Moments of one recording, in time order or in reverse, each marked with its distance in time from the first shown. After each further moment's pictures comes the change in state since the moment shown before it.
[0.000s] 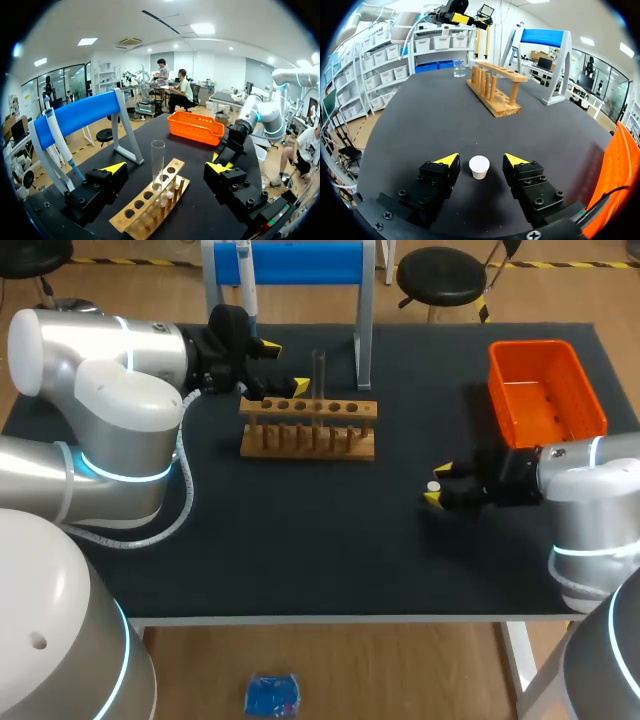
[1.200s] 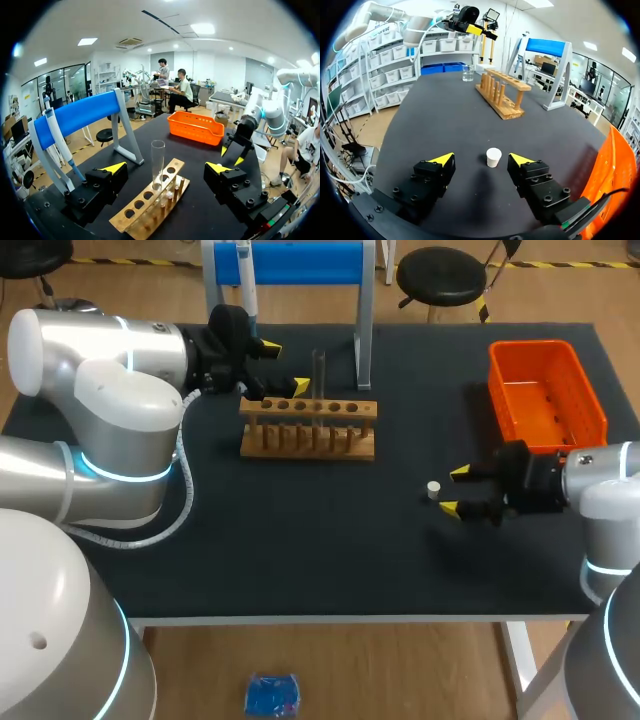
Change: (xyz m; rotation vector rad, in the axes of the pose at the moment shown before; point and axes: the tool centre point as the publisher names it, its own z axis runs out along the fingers) left arm 0.000 0.000 0.000 0.000 0.000 0.000; right arm 0.017 0.001 -0.036 -0.017 0.017 -0.036
